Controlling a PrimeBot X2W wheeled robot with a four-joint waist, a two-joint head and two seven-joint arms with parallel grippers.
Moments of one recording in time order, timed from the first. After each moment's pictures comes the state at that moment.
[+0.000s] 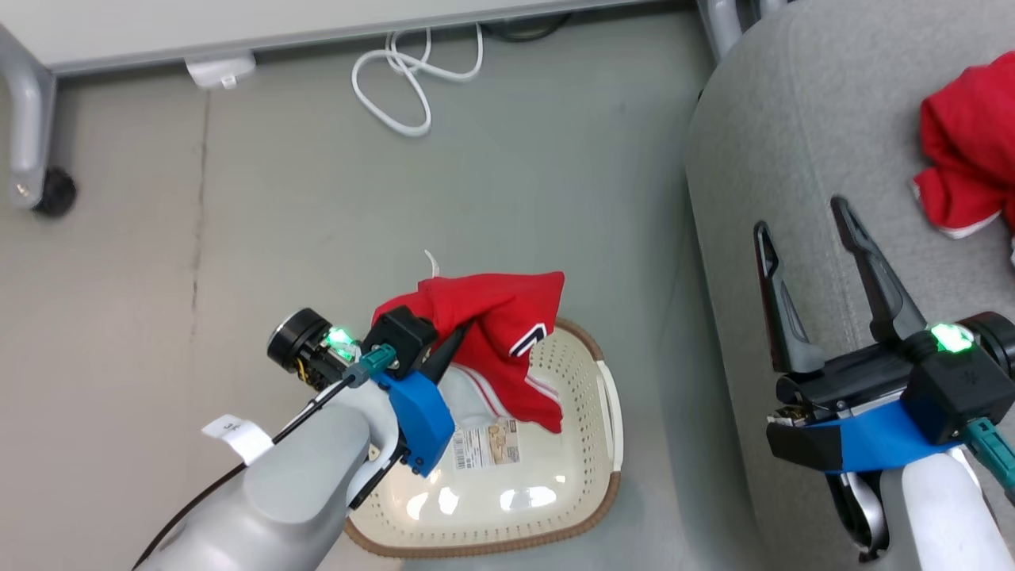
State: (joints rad) left arm -0.75 0.23 -1.10 0.84 -0.61 -0.11 -0.26; right arm -0.25 -0.10 0.06 -0.03 0.00 0.13 -0.26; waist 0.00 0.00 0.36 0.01
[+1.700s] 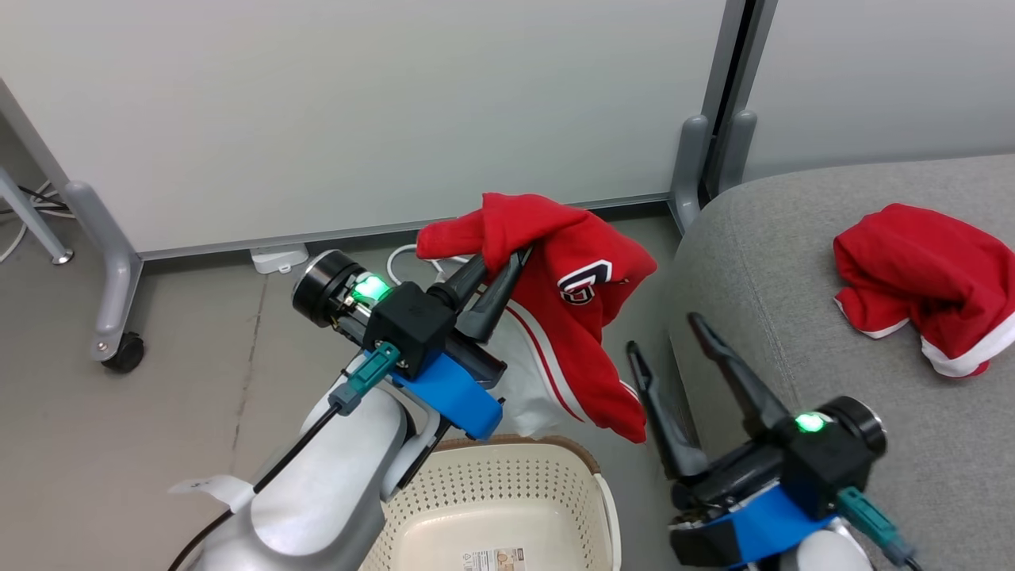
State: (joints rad) left arm -0.59 0.19 -0.69 0.34 -0.32 -0.10 -0.26; right arm -0.10 -0.06 0.24 0.03 0.07 0.13 -0.26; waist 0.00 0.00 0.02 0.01
